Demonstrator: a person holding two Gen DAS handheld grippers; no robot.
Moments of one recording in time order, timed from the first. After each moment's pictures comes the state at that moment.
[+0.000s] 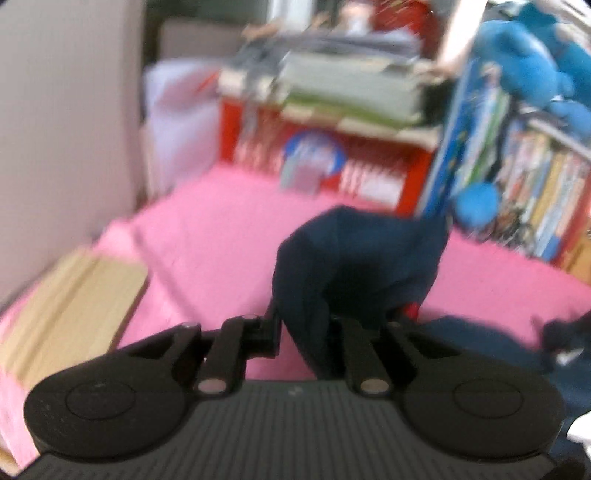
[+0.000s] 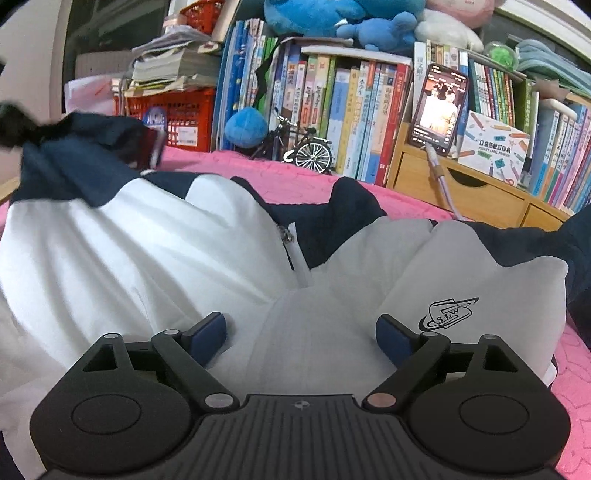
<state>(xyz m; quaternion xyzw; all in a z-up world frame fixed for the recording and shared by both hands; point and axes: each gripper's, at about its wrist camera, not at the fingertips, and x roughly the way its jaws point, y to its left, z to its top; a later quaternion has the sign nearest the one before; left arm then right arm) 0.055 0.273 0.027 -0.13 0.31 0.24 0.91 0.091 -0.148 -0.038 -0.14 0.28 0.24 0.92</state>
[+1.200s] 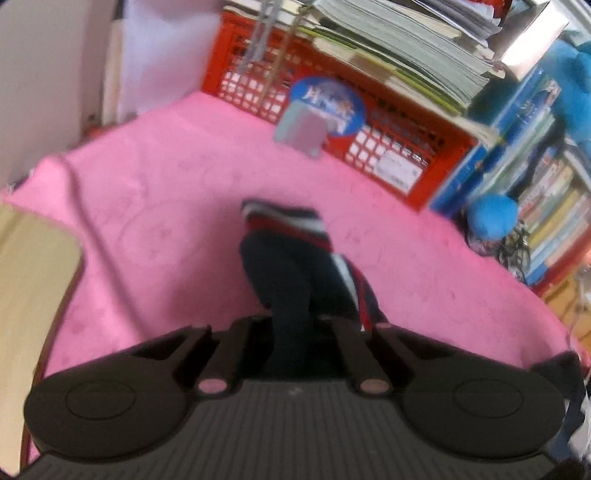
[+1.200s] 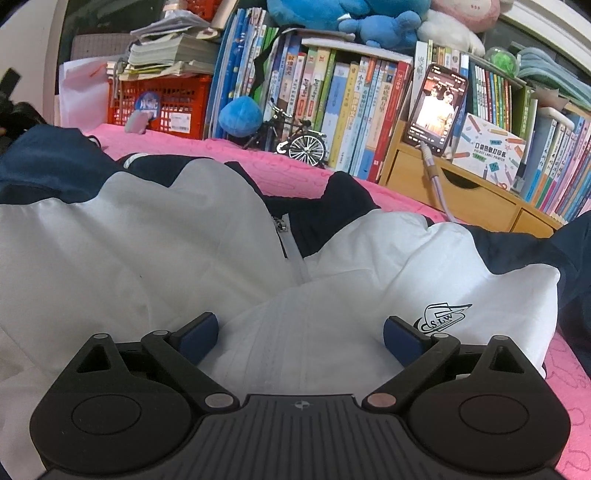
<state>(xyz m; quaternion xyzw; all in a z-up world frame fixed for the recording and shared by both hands) 0.125 0.361 0.020 -0.25 0.35 0.16 0.89 0.090 -0.140 -0.056 -0.17 0.27 0.22 0.92</state>
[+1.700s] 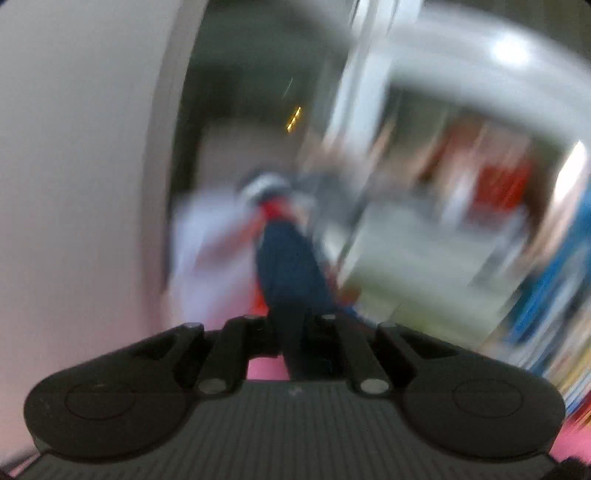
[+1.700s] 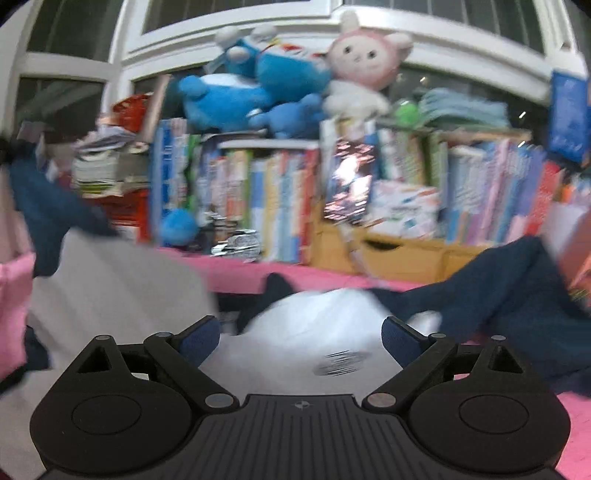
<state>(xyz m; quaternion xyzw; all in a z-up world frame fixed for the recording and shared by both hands) 0.137 0.414 0.102 -0.17 0.21 0.30 0.92 0.074 -0.193 0.005 -0.08 0.17 0.14 0.97</state>
